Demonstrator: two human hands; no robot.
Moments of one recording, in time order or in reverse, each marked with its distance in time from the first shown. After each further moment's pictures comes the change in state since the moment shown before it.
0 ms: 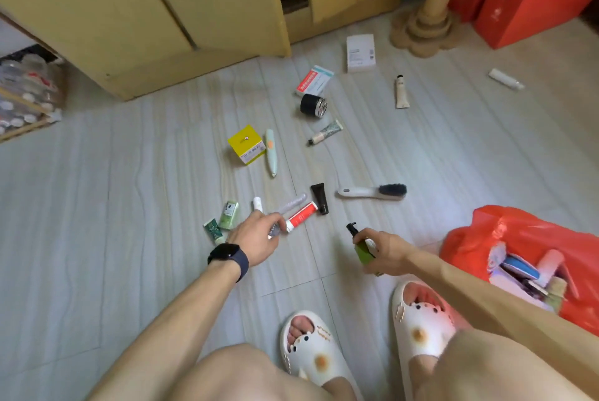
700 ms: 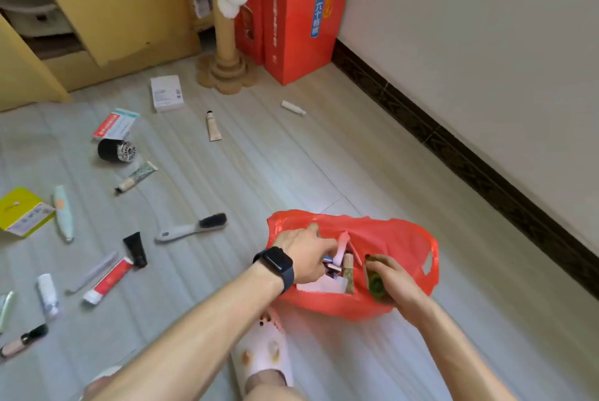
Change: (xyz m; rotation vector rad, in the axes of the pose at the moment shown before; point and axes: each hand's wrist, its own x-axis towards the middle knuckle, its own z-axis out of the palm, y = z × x) left_hand -0.010 0.401 0.064 0.276 -0.163 0.830; right_hand -0.223 0.234 -0.025 1.139 0.745 0.516
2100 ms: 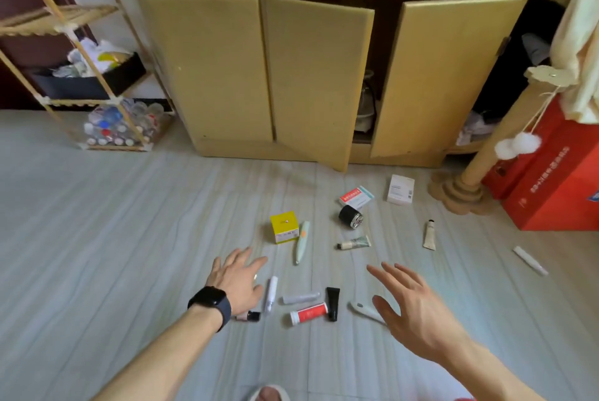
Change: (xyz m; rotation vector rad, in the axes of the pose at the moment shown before) left_hand -0.355 -0.268 0.001 -0.097 0.220 -1.121; right_hand -0.113 -0.181 0.282 -1.196 -0.326 -1.418
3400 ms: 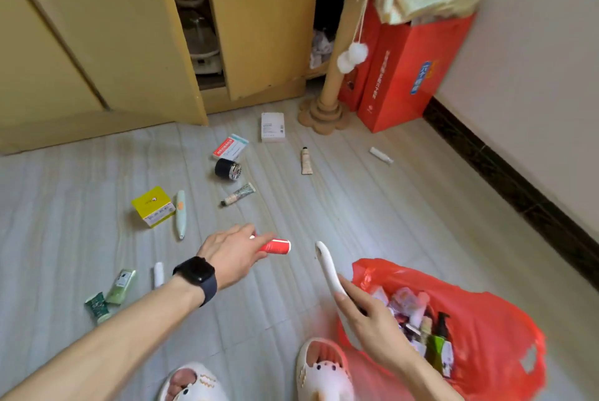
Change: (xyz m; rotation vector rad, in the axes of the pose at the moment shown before) left_hand 0.019 0.195 -0.002 0.123 0.080 0.710; right_hand -0.155 0.034 0.040 0.912 0.135 0.575
